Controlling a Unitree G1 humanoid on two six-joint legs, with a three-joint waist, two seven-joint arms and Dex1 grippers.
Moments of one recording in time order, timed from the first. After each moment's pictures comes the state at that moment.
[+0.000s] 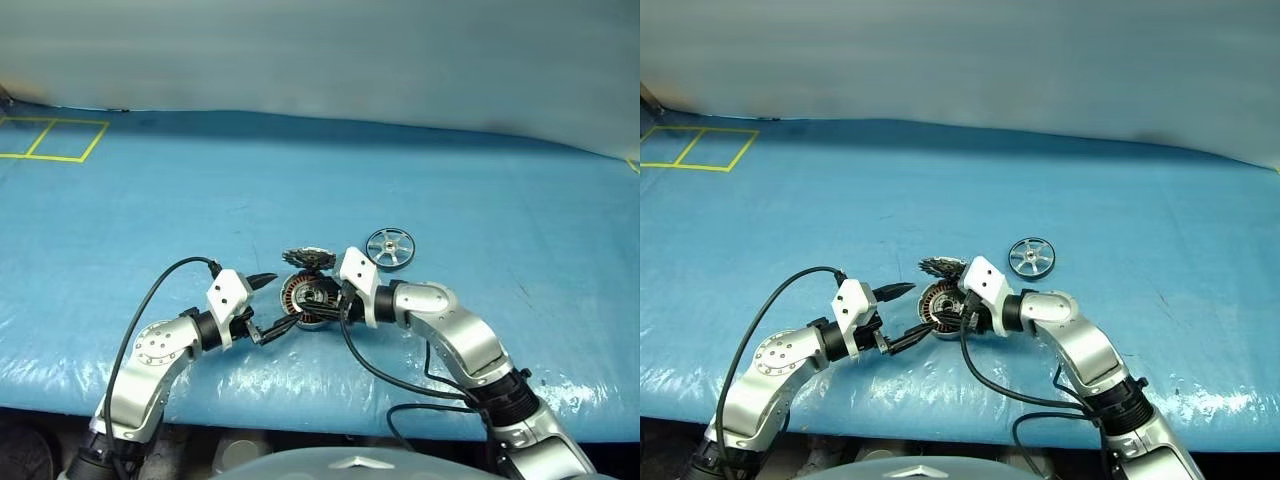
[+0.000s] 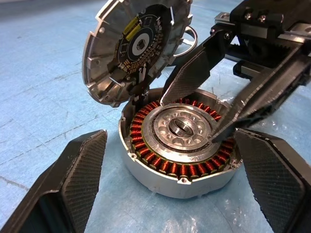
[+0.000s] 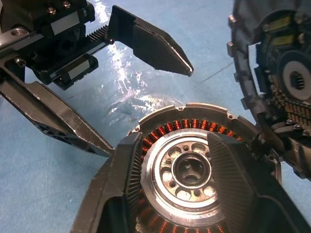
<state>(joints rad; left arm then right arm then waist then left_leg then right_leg) 0.10 0.49 -0.14 -0.32 -0.29 0.23 -0.76 -0.25 -0.41 0.37 -0.27 0.24 0.57 0.81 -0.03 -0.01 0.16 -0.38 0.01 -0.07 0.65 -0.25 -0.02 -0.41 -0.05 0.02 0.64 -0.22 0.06</state>
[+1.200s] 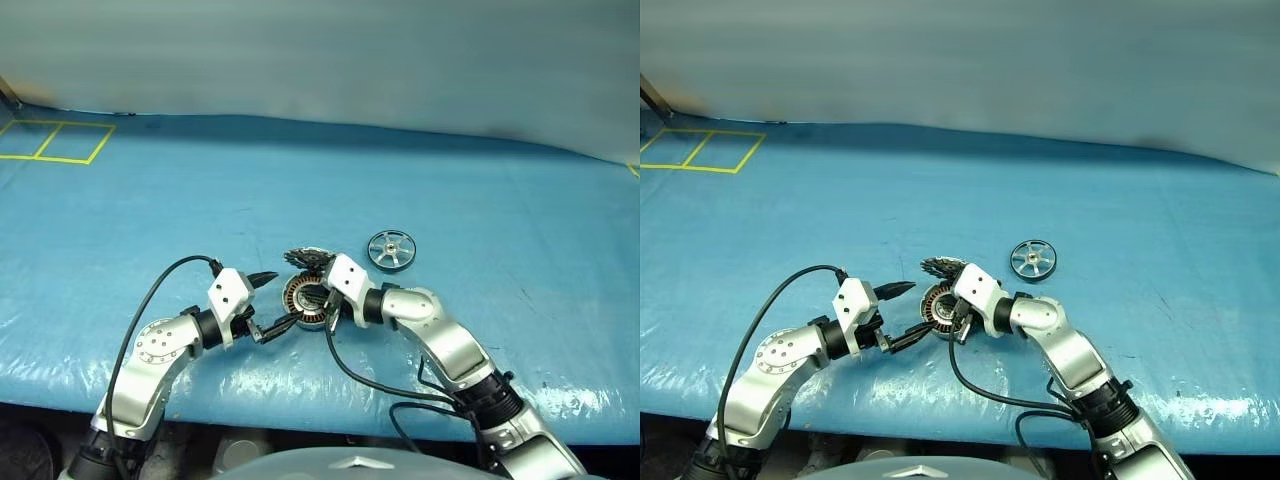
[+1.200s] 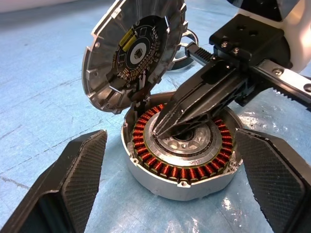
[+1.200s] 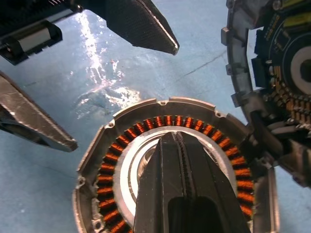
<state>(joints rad) 0.09 0.49 -0.14 -0.31 -0.27 0.23 -0.76 -0.21 -0.33 0.38 -0.18 0.18 0.48 0.73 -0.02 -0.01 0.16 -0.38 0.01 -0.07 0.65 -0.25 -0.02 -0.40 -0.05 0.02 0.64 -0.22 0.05</state>
